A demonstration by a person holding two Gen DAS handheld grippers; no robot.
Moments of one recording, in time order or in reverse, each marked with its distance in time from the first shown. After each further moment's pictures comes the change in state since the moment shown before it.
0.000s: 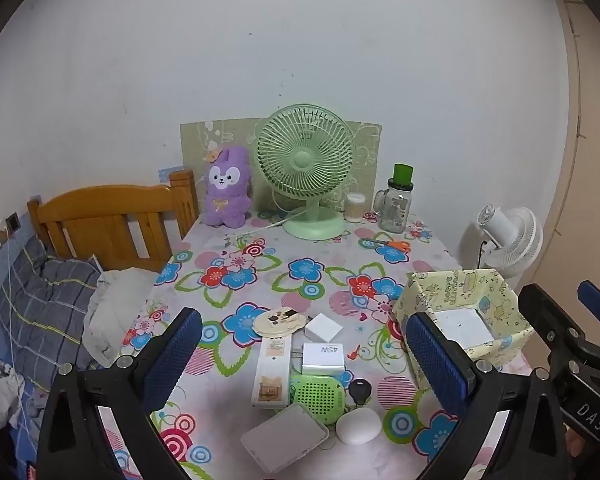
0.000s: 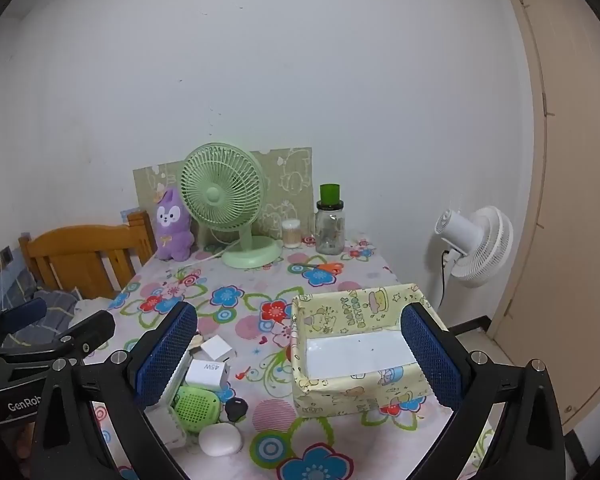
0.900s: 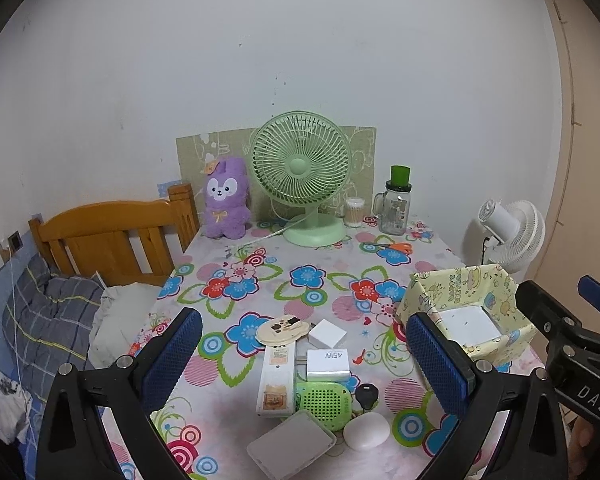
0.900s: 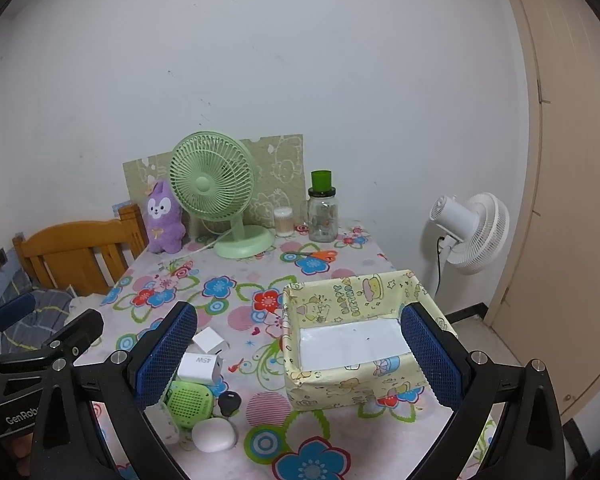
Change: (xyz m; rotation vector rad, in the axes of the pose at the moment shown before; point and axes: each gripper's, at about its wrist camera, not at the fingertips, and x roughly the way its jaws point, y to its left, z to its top) left arm 0.001 -0.005 -0.001 0.040 -0.032 0.004; right arm 0.011 -0.003 -0.008 0.019 0.027 -0.024
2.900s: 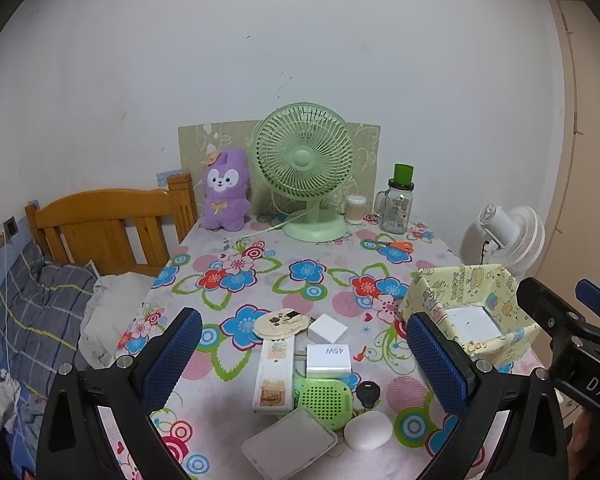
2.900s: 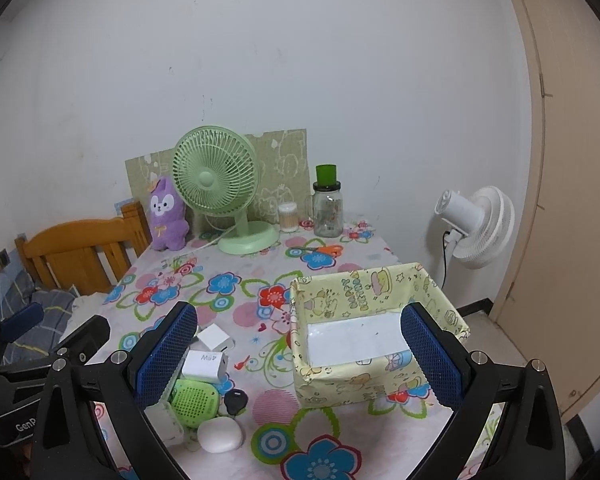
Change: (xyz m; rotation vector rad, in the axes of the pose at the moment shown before) left arm 0.012 0.008 -0.016 -0.038 -0.002 -0.009; right arm 0.009 0.005 -0.007 0.013 0.017 0.014
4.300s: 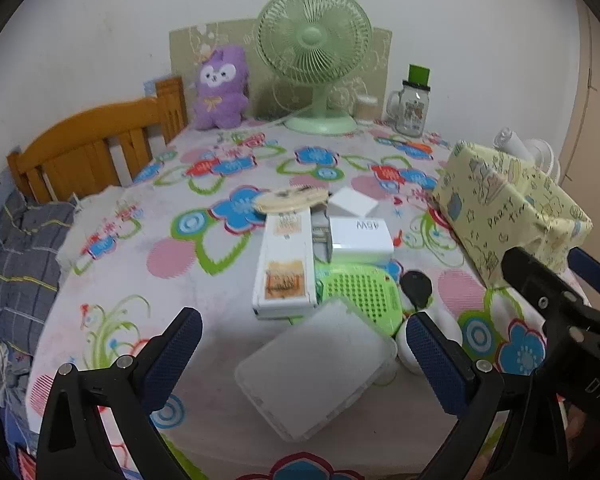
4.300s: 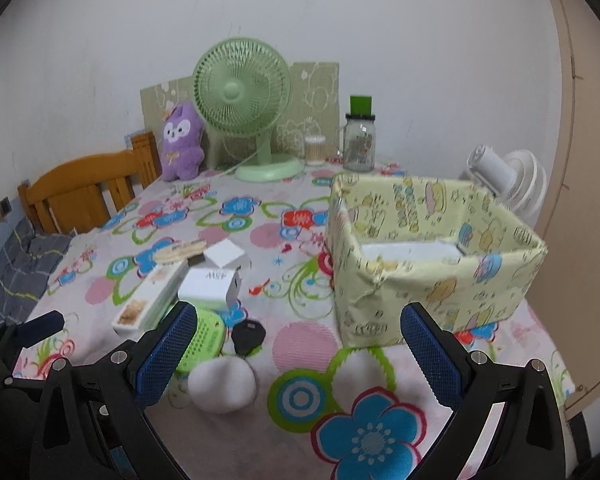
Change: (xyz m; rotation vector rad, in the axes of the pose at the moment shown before) left arm 0.071 0.026 -0.100 -0.001 0.258 -0.037; right arm 0.067 0.034 -0.096 -0.067 0.150 0.042
